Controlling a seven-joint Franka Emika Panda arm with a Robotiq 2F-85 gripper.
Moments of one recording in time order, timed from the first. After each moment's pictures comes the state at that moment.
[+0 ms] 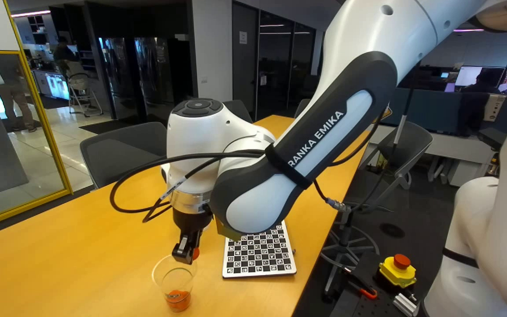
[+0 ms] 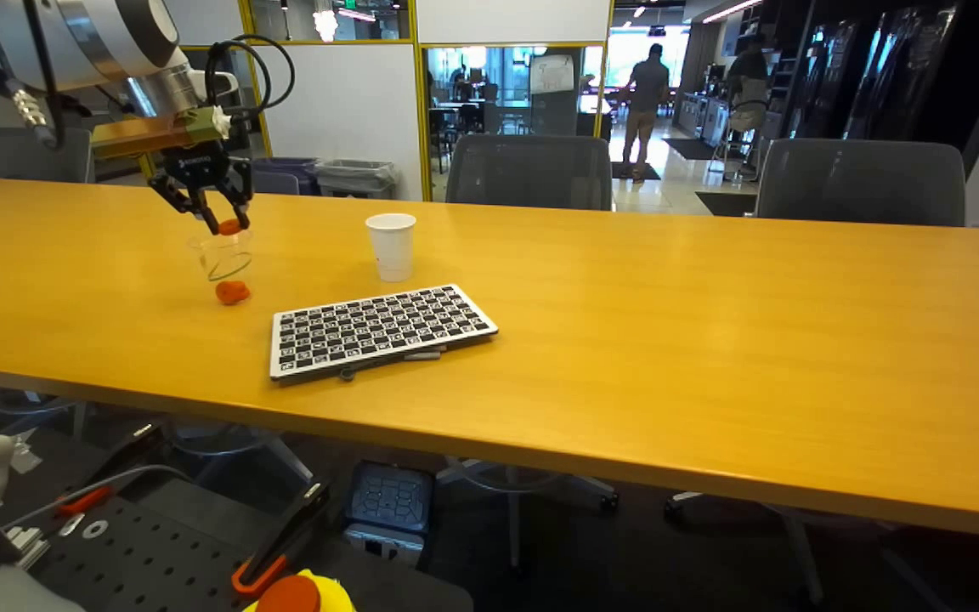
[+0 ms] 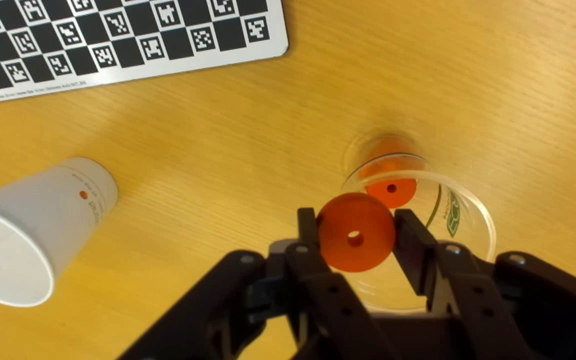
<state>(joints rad) 0.26 0.01 0.26 -2.43 -0.31 2.62 0.15</state>
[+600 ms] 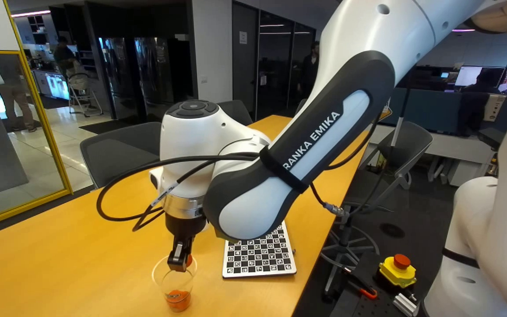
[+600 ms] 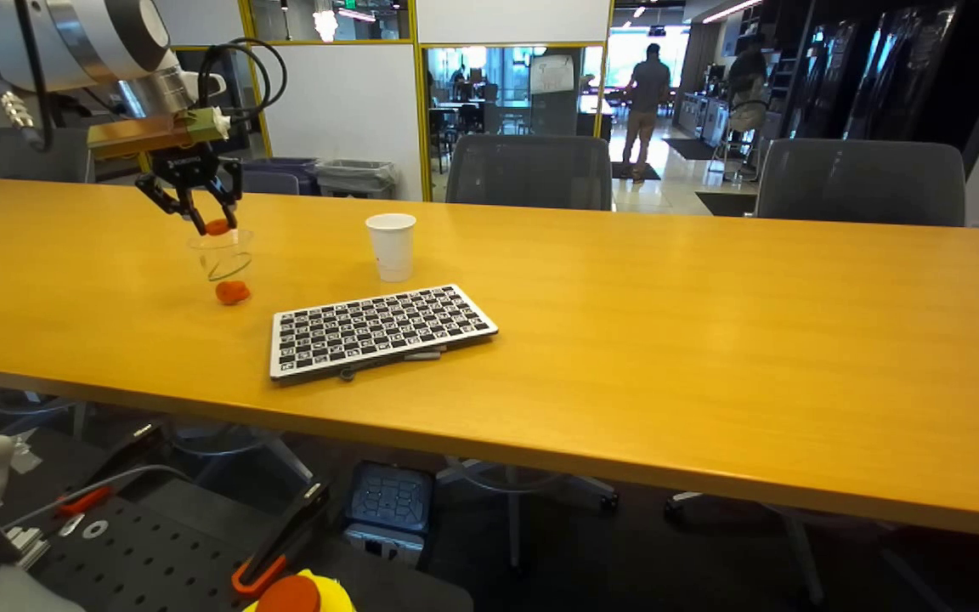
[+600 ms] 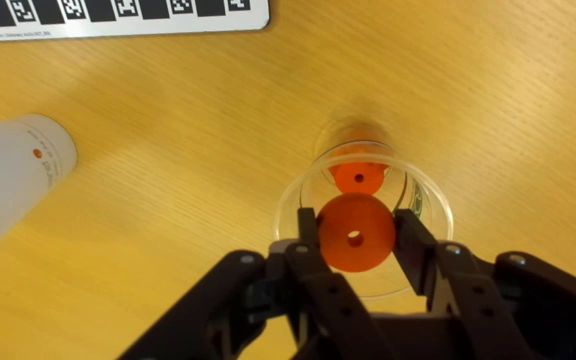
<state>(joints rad) 0.28 0.02 0.28 -2.42 -0.27 2.64 0.02</state>
